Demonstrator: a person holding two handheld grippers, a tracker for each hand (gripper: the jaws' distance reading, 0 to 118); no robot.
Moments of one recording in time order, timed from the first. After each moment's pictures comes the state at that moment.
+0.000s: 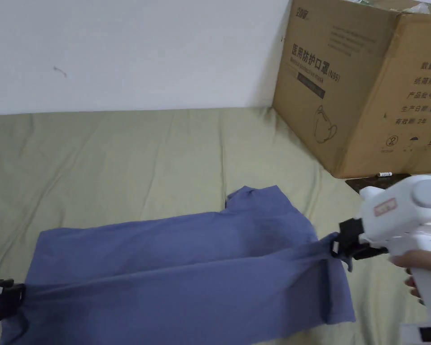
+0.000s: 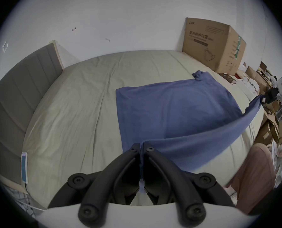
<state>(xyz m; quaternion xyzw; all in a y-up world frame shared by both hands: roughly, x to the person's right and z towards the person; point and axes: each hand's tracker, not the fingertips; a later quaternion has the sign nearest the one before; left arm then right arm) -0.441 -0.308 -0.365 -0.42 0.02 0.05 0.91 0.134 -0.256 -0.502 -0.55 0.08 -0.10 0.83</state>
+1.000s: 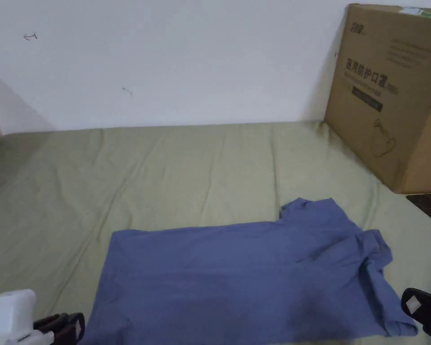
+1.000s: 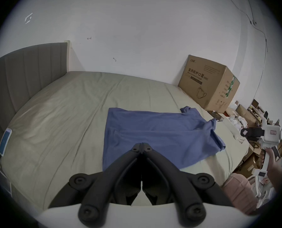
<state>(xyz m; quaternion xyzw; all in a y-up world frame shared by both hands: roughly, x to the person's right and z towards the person) -0.423 -0.271 -0.217 -0.36 0.05 0.13 0.92 0.113 -0.248 -0.276 -0.29 0.14 -0.17 0.93</state>
